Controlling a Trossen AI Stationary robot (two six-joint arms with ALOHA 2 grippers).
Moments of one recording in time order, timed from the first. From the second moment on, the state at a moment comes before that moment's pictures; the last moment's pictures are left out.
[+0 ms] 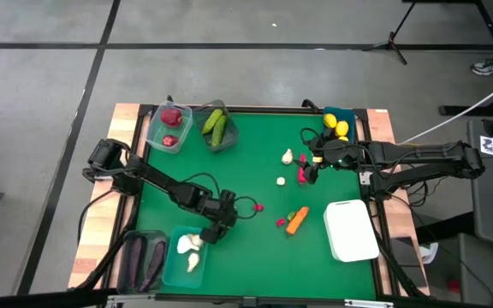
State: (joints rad) left arm -0.29 1.77 0.93 -0.19 -0.05 0.09; right arm -0.03 0.99 0.81 -0.47 0.38 0.26
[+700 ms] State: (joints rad) left arm -0.28 1.77 0.99 -0.20 -0.07 0.06; right arm -0.03 0.99 0.81 -0.47 0.38 0.26
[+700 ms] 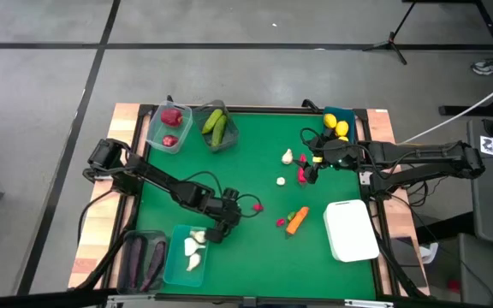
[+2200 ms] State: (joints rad) left arm -0.69 1.65 1.35 -0.99 0.00 -1.01; right arm -0.03 0.99 0.81 -0.51 0.35 0.25
